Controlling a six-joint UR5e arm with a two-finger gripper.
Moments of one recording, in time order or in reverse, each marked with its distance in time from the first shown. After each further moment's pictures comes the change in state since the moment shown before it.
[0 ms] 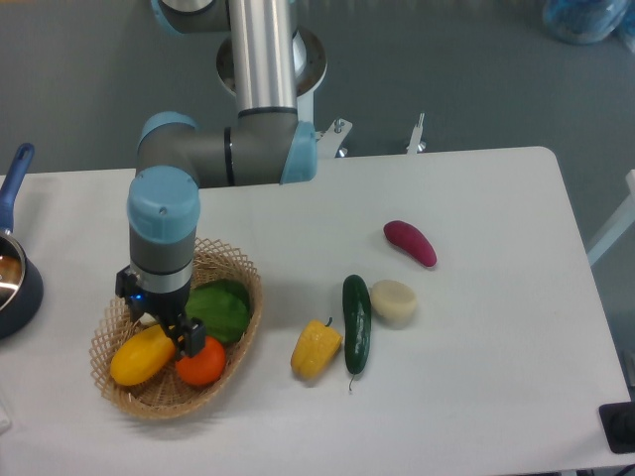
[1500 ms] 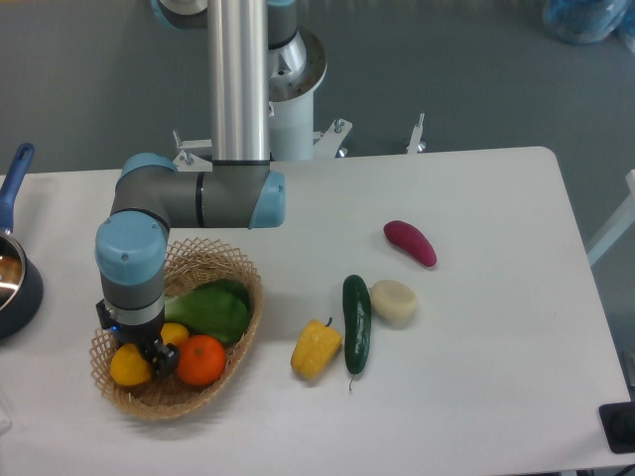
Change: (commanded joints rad) arm -0.046 -0.077 0.022 0.071 0.048 -0.103
